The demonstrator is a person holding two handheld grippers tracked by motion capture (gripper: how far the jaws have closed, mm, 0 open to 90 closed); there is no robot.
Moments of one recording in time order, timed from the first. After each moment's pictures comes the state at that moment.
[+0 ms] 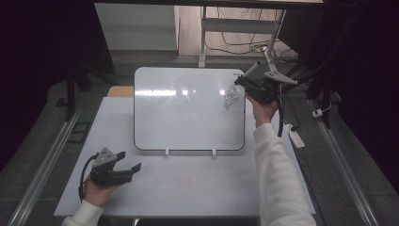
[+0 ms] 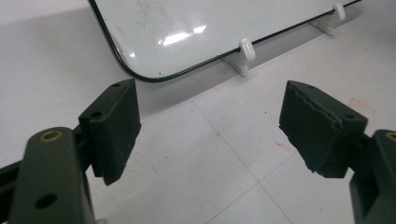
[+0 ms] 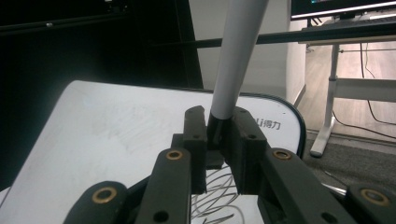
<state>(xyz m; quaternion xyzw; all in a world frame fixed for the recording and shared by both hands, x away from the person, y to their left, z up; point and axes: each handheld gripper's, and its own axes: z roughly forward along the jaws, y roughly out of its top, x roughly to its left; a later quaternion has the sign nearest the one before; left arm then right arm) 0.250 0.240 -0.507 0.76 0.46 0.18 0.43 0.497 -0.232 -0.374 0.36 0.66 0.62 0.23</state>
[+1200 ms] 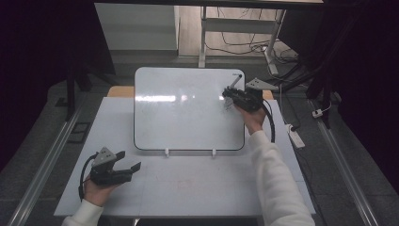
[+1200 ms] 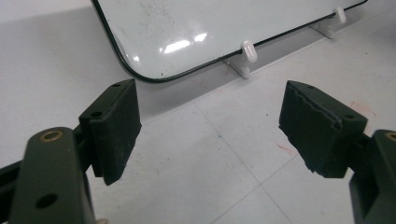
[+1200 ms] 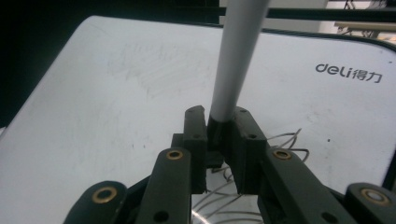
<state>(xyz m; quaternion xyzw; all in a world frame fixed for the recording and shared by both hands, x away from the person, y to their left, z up) 0.251 0.242 -0.508 0.75 0.46 0.18 0.44 0.499 -0.204 -0.411 0.30 0.73 0.57 0.22</state>
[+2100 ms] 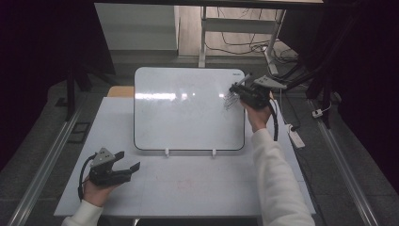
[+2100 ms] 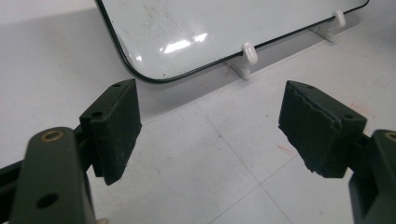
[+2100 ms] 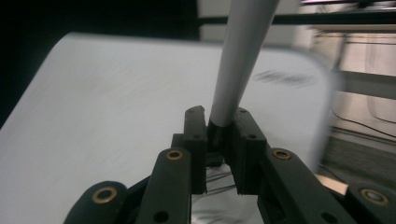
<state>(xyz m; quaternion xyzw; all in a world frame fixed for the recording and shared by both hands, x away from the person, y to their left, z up) 0.249 0.243 -0.507 0.75 0.46 0.18 0.44 0.505 -0.223 -0.403 0.34 0.70 0.59 0.24</state>
